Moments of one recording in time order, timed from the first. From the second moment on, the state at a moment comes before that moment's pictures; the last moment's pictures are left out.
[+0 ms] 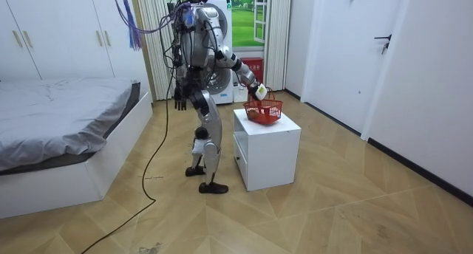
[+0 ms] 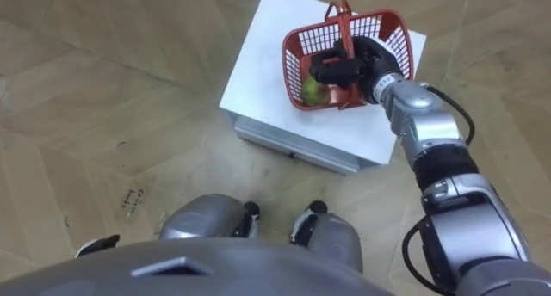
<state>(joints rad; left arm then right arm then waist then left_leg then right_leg) 0.21 0.31 -0.08 1.07 0.08 0.13 -0.02 -0.30 -0.40 0.24 0.73 0.38 0.15 0.20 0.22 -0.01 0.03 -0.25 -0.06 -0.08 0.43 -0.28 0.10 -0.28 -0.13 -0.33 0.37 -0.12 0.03</state>
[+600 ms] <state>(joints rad) 0.22 0.31 -0.08 1.08 0.07 0.15 -0.03 -0.31 -0.39 0.20 0.93 0.40 0.11 0.23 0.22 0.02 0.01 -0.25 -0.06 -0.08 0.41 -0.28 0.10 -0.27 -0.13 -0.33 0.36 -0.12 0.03</state>
